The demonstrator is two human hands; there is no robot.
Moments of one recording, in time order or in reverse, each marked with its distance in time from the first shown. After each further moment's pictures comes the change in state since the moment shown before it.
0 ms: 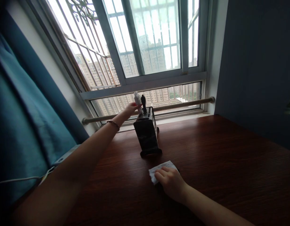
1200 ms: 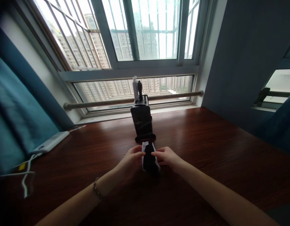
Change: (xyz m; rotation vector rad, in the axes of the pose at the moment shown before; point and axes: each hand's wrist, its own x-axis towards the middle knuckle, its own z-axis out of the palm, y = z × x) left_hand -0.282 -0.042 0.068 -0.678 -0.158 -0.694; right_hand 0.020 -0.020 -0.026 1.042 -0.145 1.302
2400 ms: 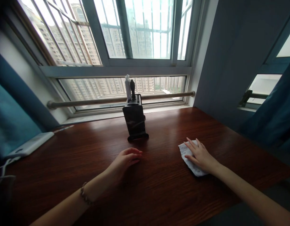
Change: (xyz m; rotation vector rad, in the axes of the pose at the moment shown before) left_hand 0.001 -0.006 -0.010 0.195 0.075 -0.034; right_hand -0.074 0.053 -0.172 -1.435 0.418 -0.353
